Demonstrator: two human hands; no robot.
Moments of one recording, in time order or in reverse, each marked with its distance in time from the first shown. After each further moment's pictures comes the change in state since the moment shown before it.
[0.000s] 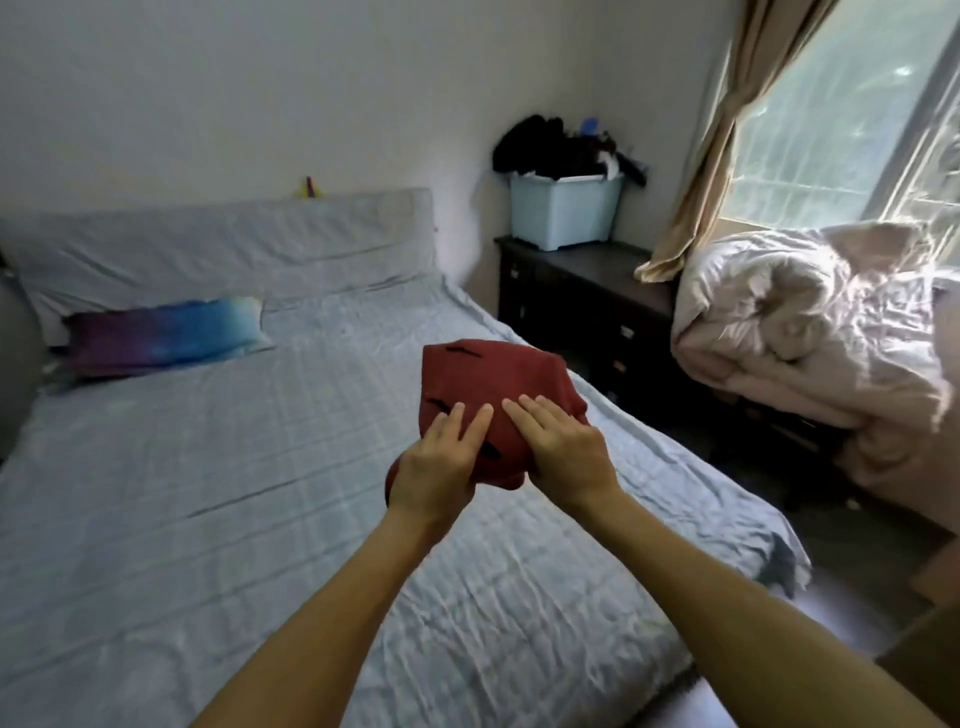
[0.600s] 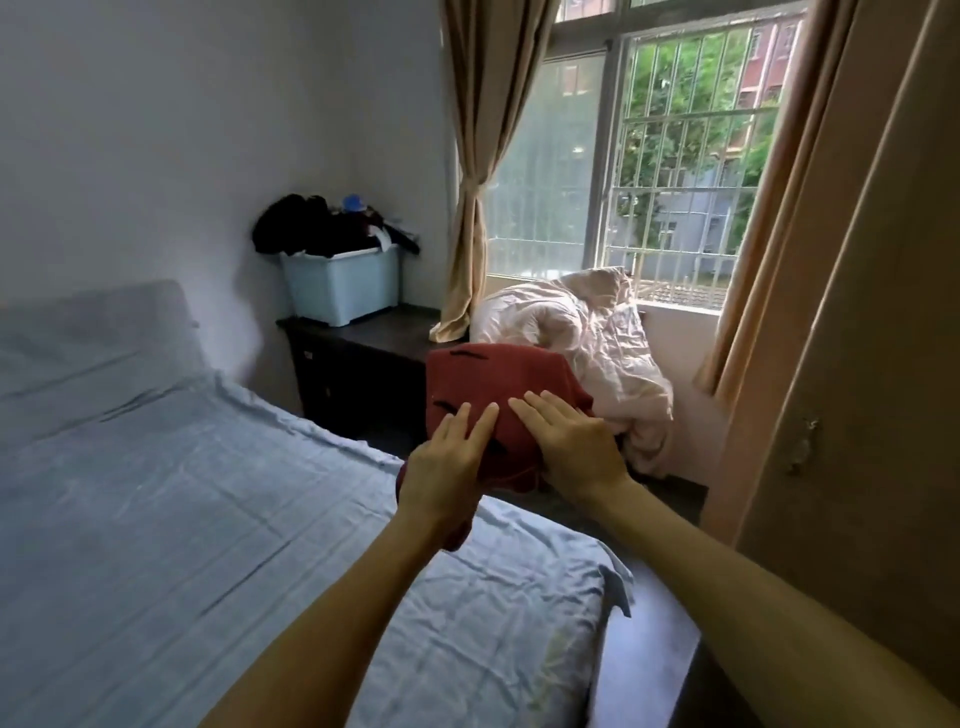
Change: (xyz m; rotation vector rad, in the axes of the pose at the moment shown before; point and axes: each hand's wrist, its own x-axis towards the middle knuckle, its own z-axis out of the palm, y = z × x) left_hand 0.241 0.177 0.037 -0.275 0.105 0.436; right_hand 0.007 0.230 -0.125 -0.402 0.072 0.262
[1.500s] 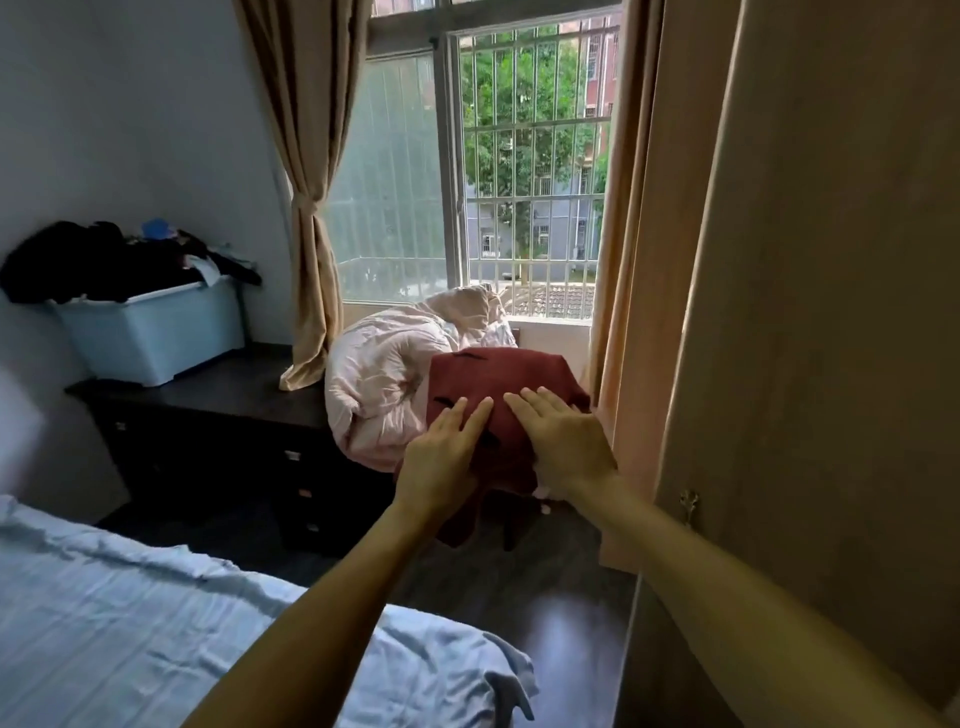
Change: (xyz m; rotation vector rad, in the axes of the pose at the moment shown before) left_hand 0.283 0.132 0.201 -0.197 -0.020 0.252; right_hand 0.008 0.320 0.061 -0.193 -0.055 0.344
